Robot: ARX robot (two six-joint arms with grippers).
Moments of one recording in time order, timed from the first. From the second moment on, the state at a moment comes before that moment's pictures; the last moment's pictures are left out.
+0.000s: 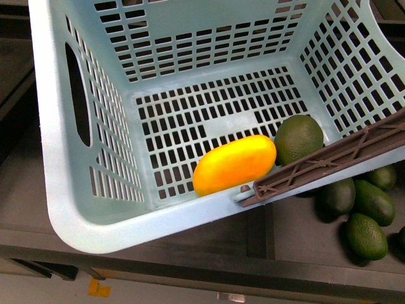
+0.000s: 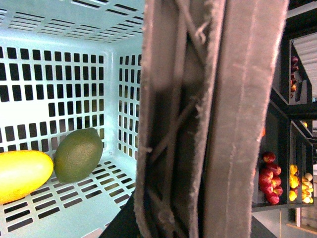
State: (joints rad) left arm -0.70 1.73 1.37 -0.20 0.03 -0.99; right arm 0.00 0.53 0.07 0.45 0.00 -0.01
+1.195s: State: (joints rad) left arm -0.70 1.73 1.37 -0.20 0.03 -0.99; right arm 0.00 0.01 0.02 0.00 0.00 -0.01
